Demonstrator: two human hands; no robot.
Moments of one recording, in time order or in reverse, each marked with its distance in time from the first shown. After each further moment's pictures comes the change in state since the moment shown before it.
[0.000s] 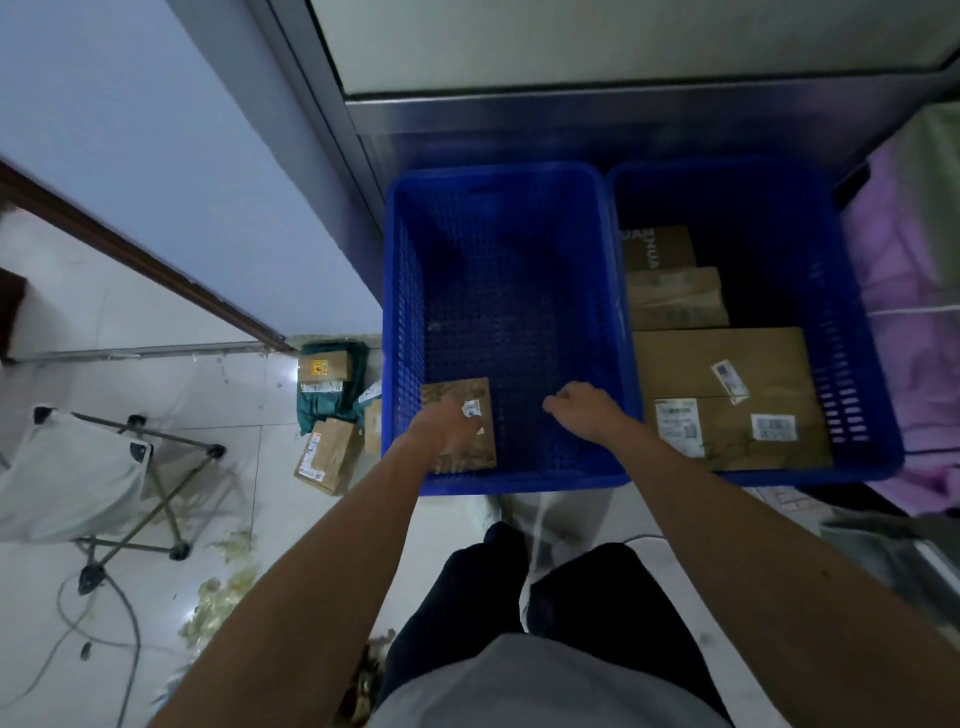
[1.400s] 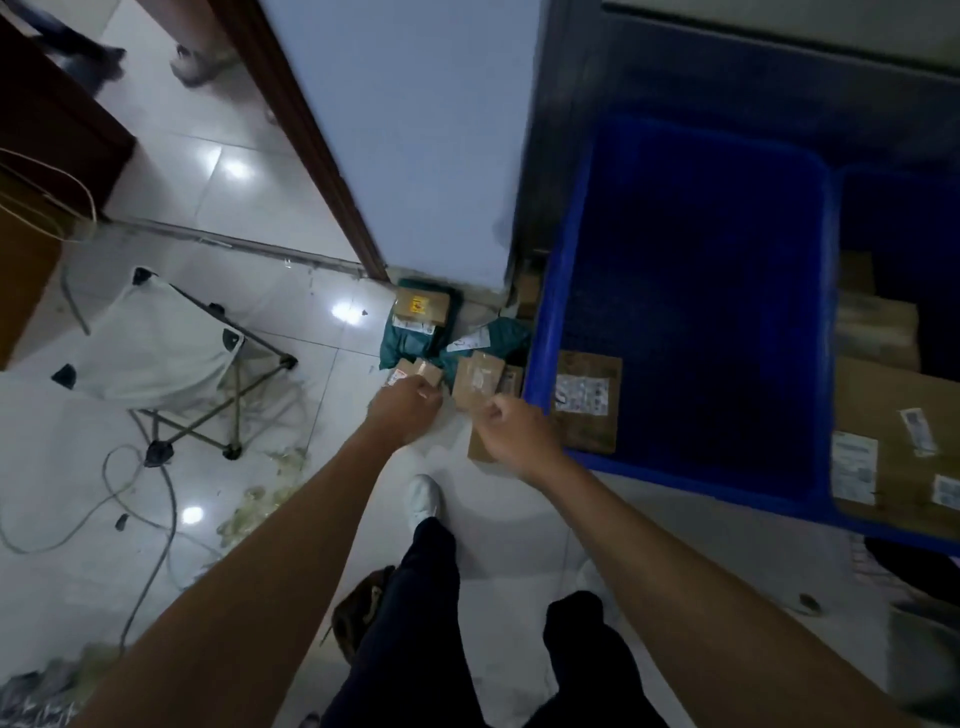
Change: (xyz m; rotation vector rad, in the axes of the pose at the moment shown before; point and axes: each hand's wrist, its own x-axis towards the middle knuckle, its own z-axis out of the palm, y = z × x) left_hand -0.028 -0.297 -0.028 -0.316 0.303 -0.187; right_hand -0.027 -0.174 0.282 -0.119 -0.028 -0.247
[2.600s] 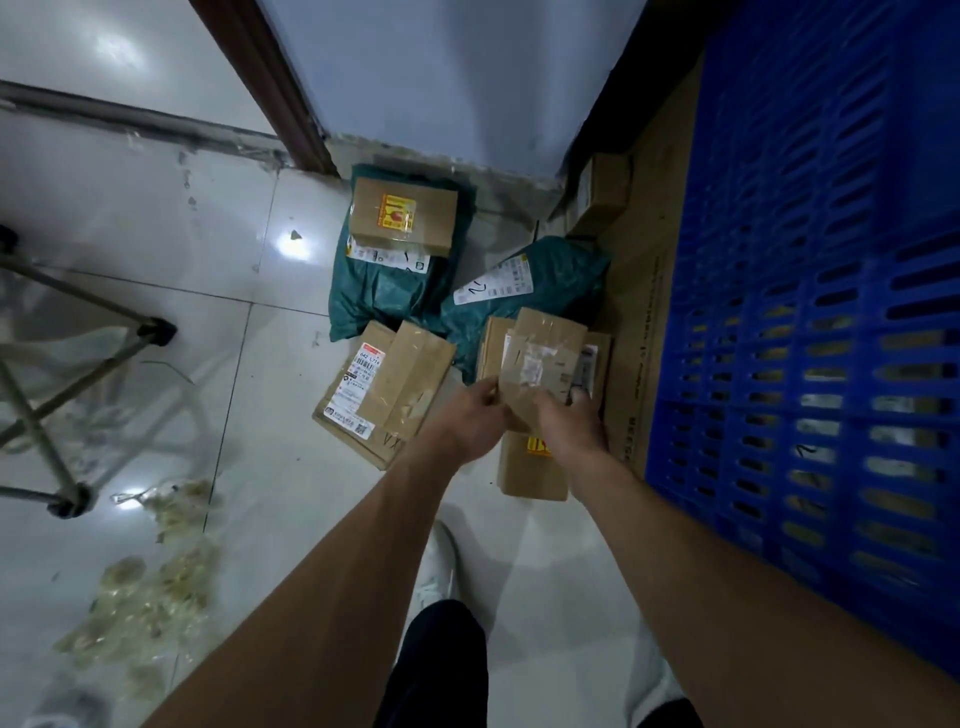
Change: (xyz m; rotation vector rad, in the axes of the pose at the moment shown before) left_hand 0.338 -0.125 0.215 -0.437 -0.457 -0.059; right_hand 0.386 0.178 0.219 0.453 0.231 0.579
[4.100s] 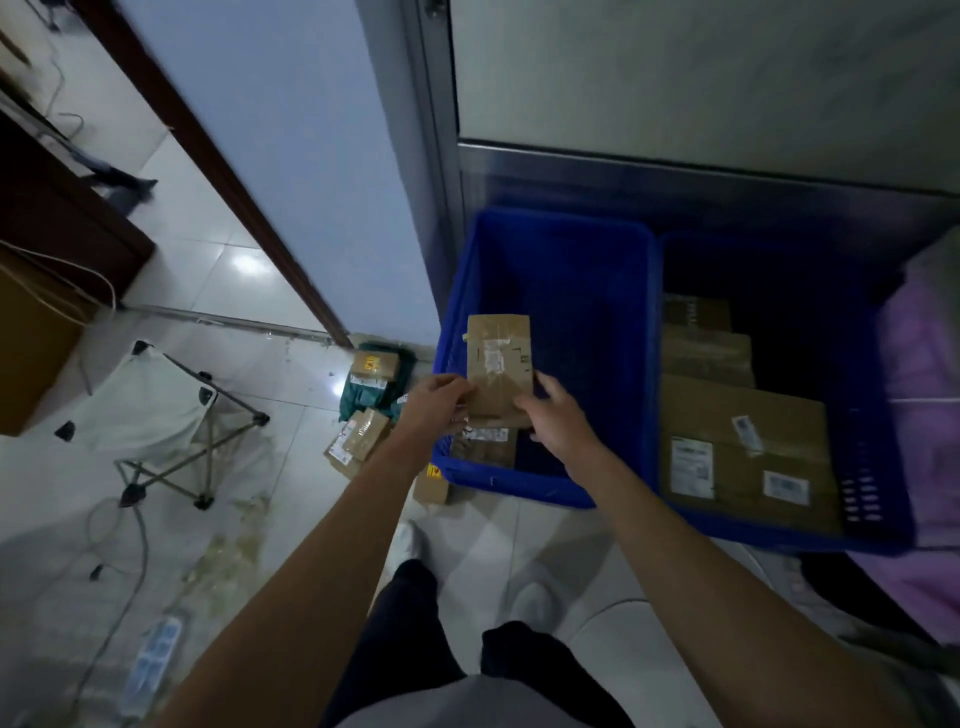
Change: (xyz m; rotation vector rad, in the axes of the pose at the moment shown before) left_hand -0.492 0.296 0.240 -0.441 0.384 0.247; right_hand -0.408 0.001 -0.527 0.162 -0.310 -0.544
